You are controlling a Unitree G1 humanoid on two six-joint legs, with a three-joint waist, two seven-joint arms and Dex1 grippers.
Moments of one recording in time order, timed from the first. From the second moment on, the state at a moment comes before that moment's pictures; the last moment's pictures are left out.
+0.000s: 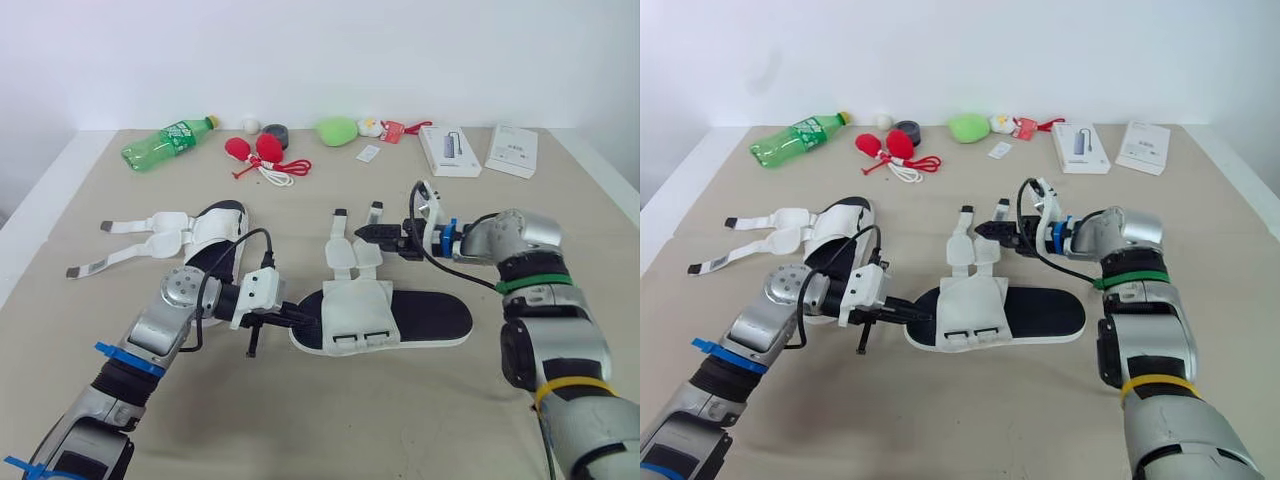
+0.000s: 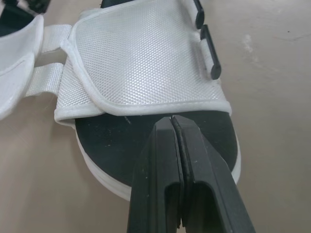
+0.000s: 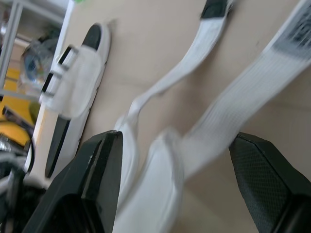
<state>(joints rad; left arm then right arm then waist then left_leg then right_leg) -0.48 0.54 -0.29 0.04 -0.24 0.04 -1.31 -1.10 -0.48 -0.06 0.89 0.53 1.10 0.79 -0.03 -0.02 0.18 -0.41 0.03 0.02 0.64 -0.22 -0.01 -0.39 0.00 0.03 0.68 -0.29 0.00</state>
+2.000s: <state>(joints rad) -0.47 0.52 -0.30 0.03 -0.24 0.04 -1.32 -0.70 -0.82 0.37 0.41 0.47 -0.99 1.48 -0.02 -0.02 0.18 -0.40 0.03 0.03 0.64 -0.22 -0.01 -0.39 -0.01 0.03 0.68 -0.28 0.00</state>
